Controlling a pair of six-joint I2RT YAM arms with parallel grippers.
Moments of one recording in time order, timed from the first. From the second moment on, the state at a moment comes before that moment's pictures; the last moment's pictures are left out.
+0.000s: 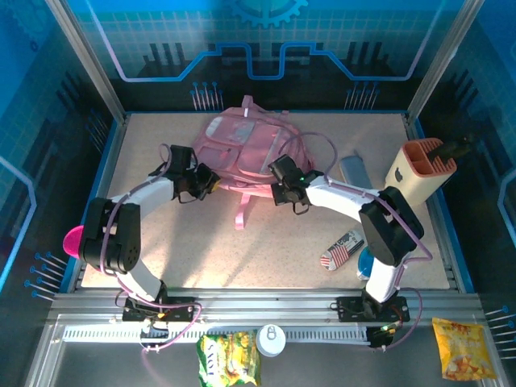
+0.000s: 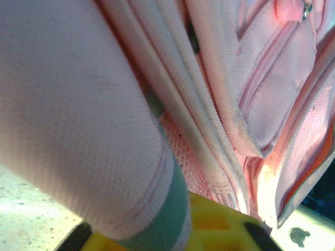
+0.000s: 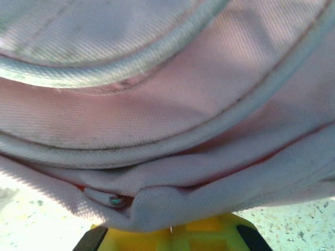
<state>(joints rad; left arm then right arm) -0.11 1.64 0.95 -0.22 0.44 -1.11 0.66 1.81 1.23 -0.47 0.21 0.33</state>
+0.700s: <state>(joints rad) -0.11 1.44 0.64 0.00 0.41 -1.35 0.81 2.06 1.61 -0.56 -0.14 0.30</state>
